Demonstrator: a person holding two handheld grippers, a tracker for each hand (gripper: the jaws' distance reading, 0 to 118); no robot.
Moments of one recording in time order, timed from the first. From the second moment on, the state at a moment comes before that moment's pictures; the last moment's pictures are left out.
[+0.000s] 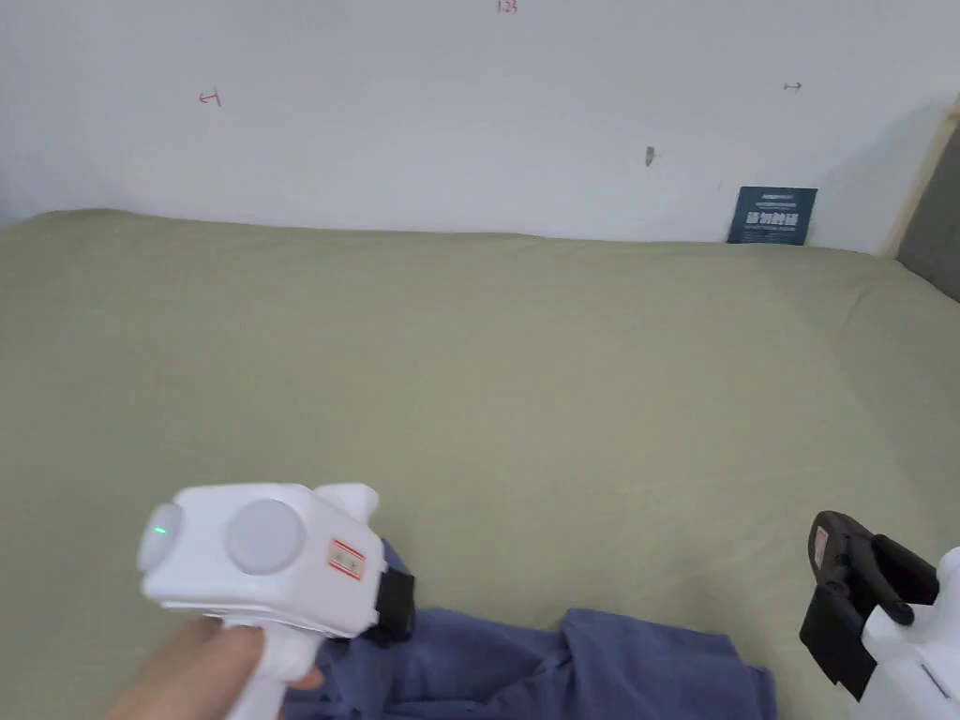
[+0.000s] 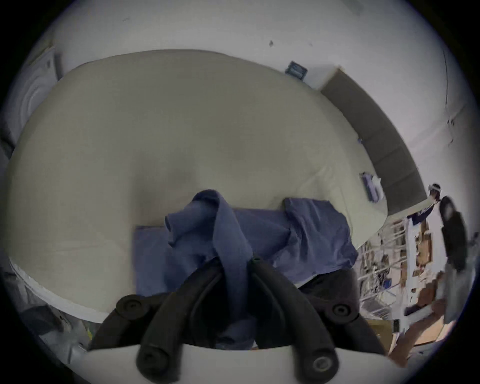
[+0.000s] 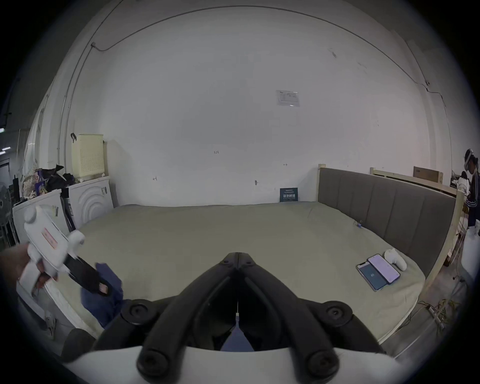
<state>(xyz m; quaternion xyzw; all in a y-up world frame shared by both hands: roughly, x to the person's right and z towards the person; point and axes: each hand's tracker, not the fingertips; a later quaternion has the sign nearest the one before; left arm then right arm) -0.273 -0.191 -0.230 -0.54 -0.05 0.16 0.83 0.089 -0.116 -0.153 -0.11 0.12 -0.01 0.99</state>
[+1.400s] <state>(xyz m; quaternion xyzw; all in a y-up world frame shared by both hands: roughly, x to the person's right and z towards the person) -0.416 -0.229 -0.174 -0.47 -0.06 0.32 0.82 0.047 -0.140 -0.173 -0.17 0.15 0.00 0.98</state>
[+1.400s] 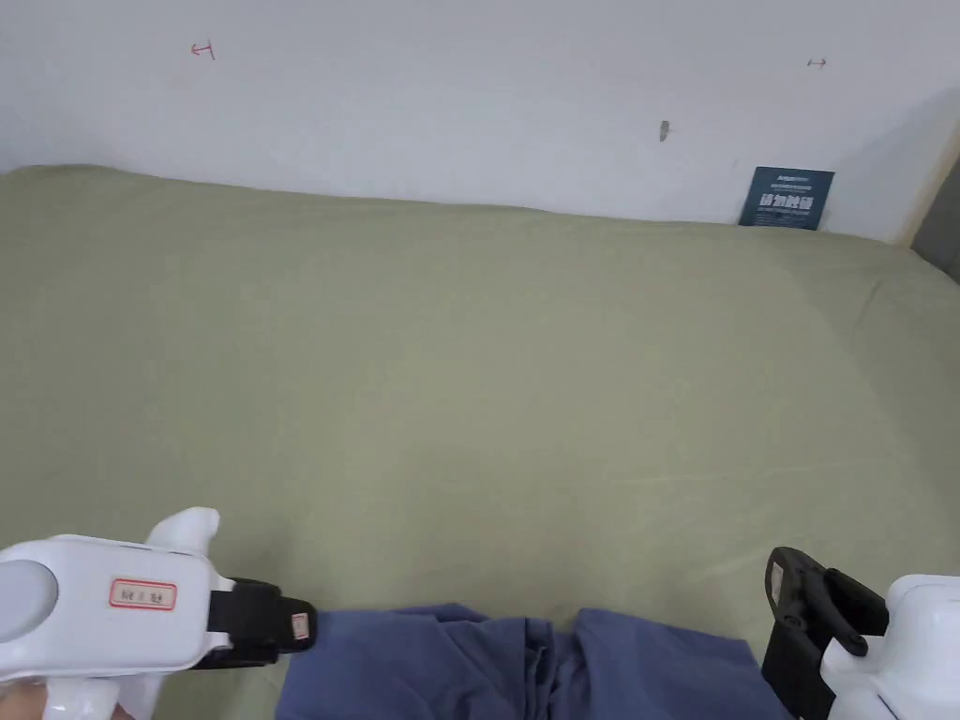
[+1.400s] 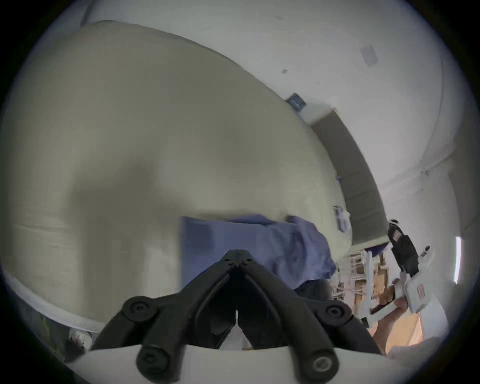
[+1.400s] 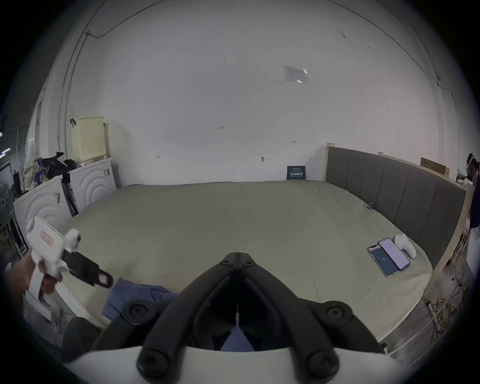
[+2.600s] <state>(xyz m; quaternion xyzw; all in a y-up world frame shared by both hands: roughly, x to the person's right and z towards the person) -0.484 -0.181 -0.117 -0.43 0.05 0.38 0.81 0.046 -0.121 -0.167 -0.14 0.17 0.00 0.98</state>
